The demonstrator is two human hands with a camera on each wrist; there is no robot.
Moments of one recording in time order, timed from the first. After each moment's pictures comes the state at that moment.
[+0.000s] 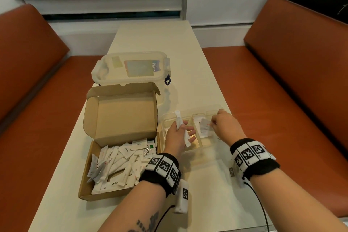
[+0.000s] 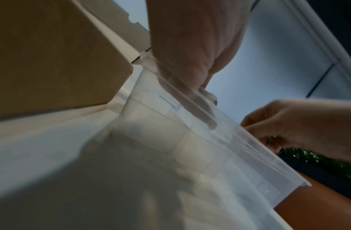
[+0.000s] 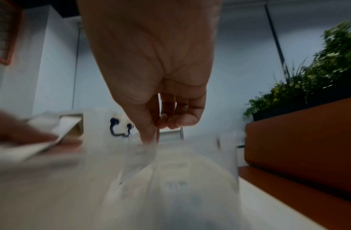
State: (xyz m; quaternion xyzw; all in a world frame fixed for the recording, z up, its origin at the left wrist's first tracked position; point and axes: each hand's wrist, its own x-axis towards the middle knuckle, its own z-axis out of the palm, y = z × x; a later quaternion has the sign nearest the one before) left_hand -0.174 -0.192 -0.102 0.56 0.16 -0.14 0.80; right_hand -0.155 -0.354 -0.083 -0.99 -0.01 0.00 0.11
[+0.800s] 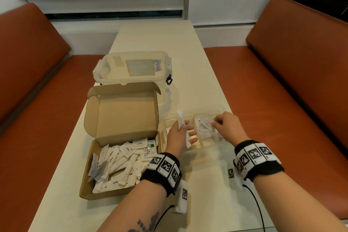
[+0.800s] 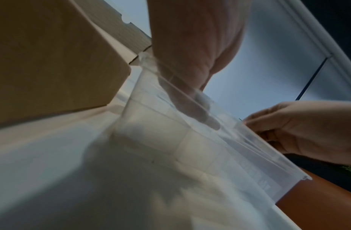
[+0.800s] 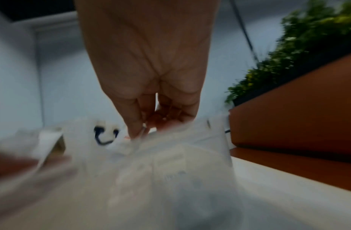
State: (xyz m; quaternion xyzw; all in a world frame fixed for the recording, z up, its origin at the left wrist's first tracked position) left_hand -0.172 -0.193 -0.106 0.58 0.14 -0.13 0.79; right_hand -0.159 -0.358 -0.083 -0.96 0.05 -0.01 0.28
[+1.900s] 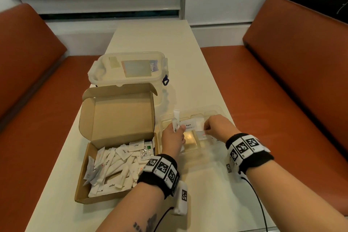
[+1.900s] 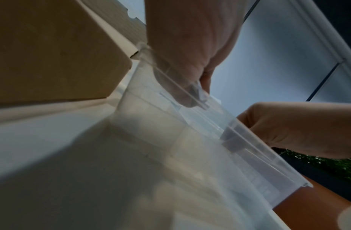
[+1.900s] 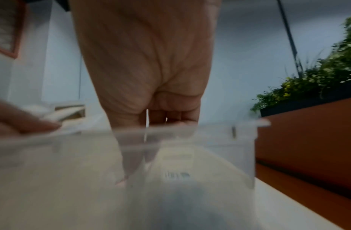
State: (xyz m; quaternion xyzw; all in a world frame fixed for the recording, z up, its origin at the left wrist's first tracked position) left_hand -0.168 -0.190 -0.115 0.64 0.15 -0.07 0.75; right_hand -0.142 -0.351 -0.088 -0.98 -0.05 0.12 0.15
